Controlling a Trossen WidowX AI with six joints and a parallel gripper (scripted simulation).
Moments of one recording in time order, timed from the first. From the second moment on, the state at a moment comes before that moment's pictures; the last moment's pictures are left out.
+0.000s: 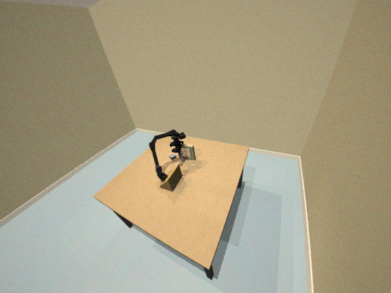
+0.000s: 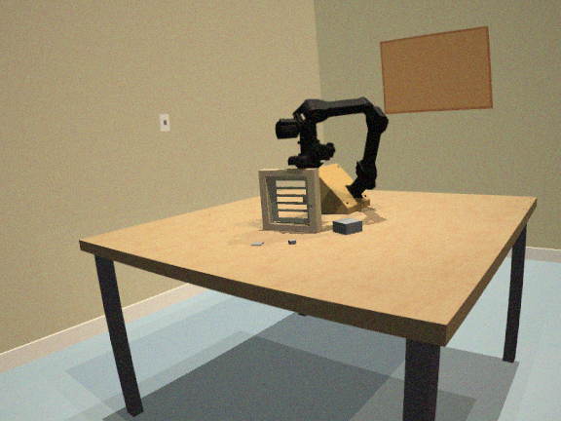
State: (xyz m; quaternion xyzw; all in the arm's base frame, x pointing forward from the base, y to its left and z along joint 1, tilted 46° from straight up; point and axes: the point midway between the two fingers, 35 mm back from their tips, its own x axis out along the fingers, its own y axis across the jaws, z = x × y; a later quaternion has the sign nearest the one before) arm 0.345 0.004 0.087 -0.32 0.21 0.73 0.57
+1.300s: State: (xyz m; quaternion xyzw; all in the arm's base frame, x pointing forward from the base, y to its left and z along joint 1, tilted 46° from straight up) arm 0.343 0.003 0.087 -0.41 0.09 0.75 0.51
